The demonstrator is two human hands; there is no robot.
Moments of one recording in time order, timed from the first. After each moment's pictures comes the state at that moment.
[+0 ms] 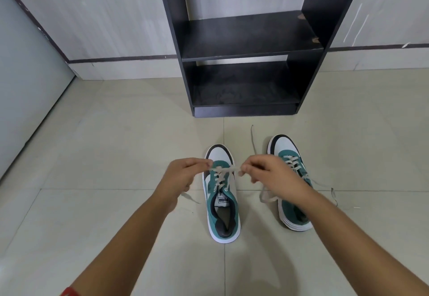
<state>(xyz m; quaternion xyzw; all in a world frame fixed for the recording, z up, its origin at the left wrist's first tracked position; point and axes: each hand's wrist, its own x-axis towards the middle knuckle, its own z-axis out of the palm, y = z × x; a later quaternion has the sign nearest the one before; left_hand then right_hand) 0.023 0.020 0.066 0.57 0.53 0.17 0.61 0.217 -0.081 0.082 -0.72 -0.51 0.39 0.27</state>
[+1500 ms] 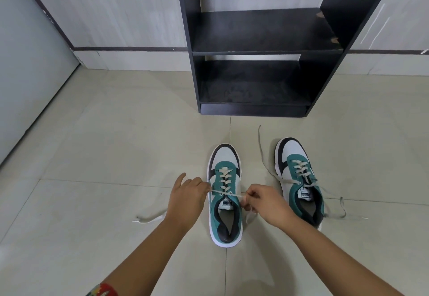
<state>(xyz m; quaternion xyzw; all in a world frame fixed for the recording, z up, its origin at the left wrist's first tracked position) 0.005 0.011 -0.029 0.91 0.42 0.06 0.06 0.197 -0.079 -0.004 -0.76 -0.42 0.45 0.20</state>
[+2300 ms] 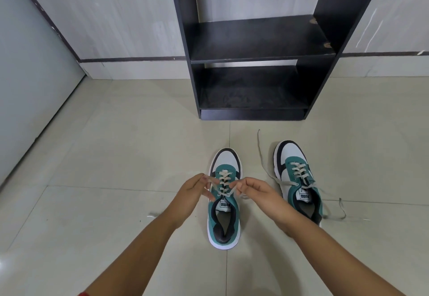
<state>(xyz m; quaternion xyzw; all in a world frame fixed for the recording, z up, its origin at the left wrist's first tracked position) 0.018 0.010 0.017 0.62 0.47 0.15 0.61 0.194 -0.080 0.026 -0.62 -0.36 0.57 0.41</state>
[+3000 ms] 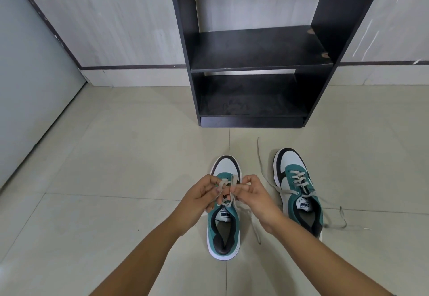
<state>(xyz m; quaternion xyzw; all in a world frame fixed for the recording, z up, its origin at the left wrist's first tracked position) 0.027 0.006 0.029 0.63 0.36 0.18 0.66 0.184 -0.059 0.012 -0.56 -0.25 0.59 0.53</state>
